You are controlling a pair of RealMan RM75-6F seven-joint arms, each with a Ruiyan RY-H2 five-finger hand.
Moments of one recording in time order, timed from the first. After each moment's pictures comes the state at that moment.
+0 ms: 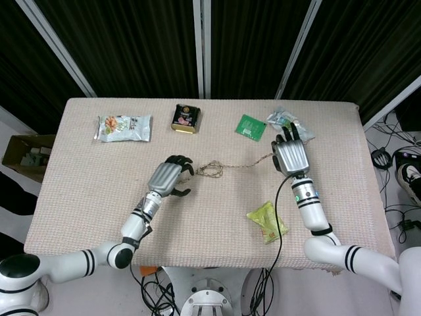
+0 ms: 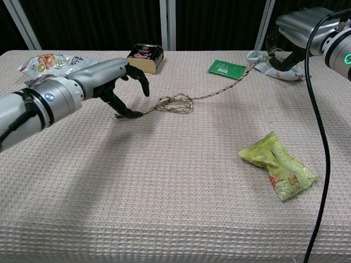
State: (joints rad) left arm -0.76 -1.80 -0.29 -1.29 1.09 0.90 0.23; right arm 0.74 -1.58 0.26 -1.33 -1.03 1.08 -0.62
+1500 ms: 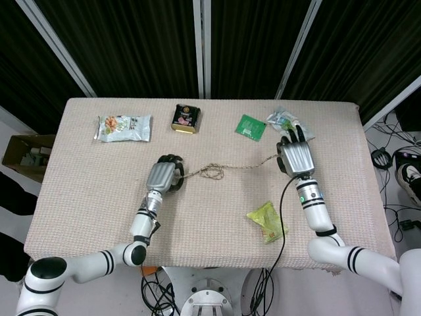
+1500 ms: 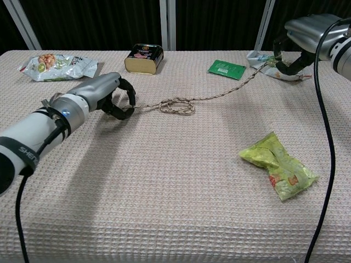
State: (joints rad) left arm -0.75 -1.93 -0.30 -1.10 1.01 0.99 0.23; right arm 0.72 -1.56 0.24 -1.30 -1.04 1.09 -0.54
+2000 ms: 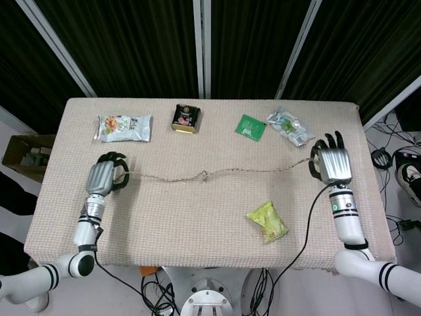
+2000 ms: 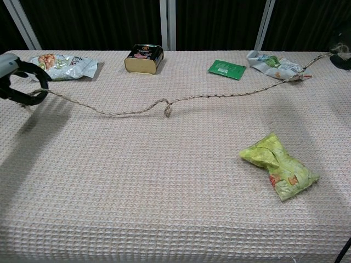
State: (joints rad) left arm -0.51 -1.61 -0.23 -1.24 1.09 1.09 -0.02; right arm 0.57 -1.40 0.22 -1.43 -1.01 1.17 -0.43
